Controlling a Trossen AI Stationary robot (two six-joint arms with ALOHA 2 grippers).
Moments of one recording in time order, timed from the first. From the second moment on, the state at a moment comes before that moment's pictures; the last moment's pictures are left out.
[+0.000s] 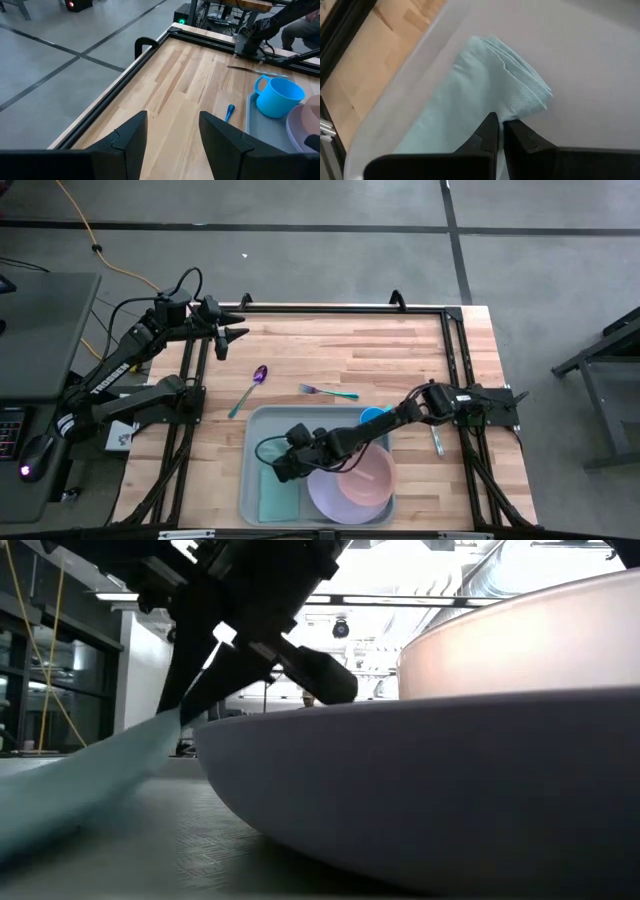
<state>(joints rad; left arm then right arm) 0.84 0.68 0.80 -0.53 0.42 0.12 0.37 2.34 1.92 -0.50 0.34 1.23</state>
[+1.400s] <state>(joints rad) 0.84 0.68 0.80 -0.53 0.43 0.12 0.23 2.15 1.92 -0.56 0.04 0.81</state>
